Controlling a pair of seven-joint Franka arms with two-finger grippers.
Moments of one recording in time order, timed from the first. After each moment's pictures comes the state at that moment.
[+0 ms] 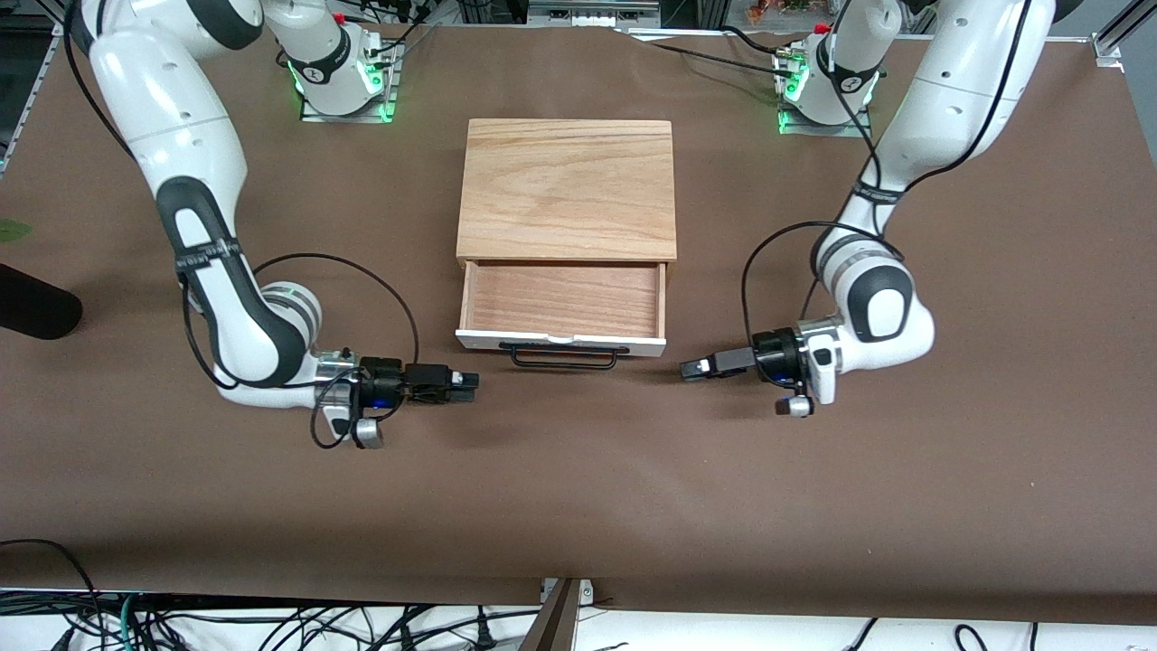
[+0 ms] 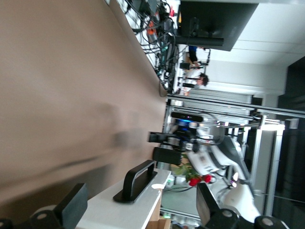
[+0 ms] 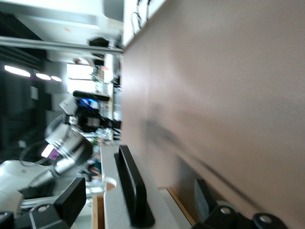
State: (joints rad) left arm -0.13 0.64 -0.04 -1.75 -1.64 1.96 0.68; right arm 0.01 0.82 0.23 -1.45 1.18 1.99 -0.64
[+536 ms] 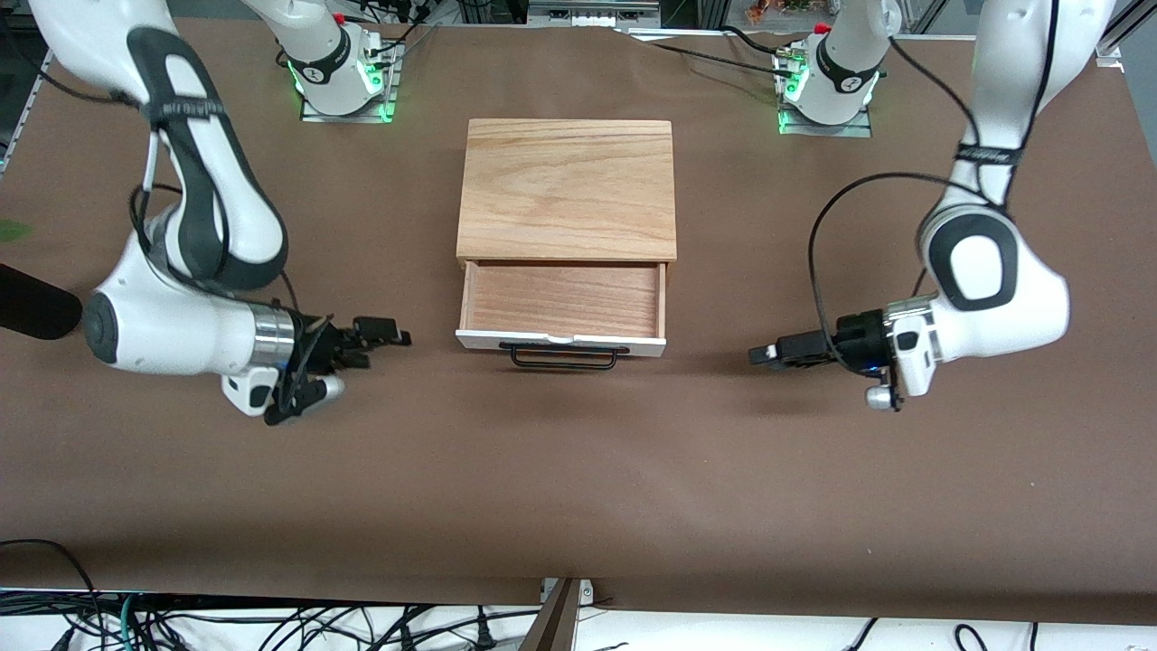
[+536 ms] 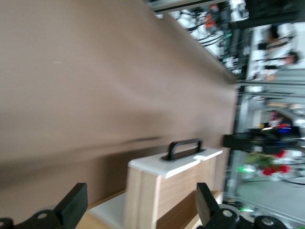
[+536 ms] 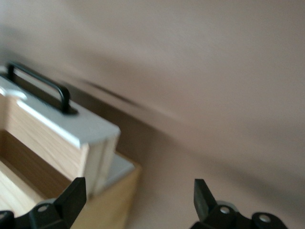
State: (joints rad) left arm -0.07 0.38 0.00 -1.79 -1.03 2.01 0.36; right arm 0.02 0.47 0.21 -1.52 0.31 1.85 -0.19
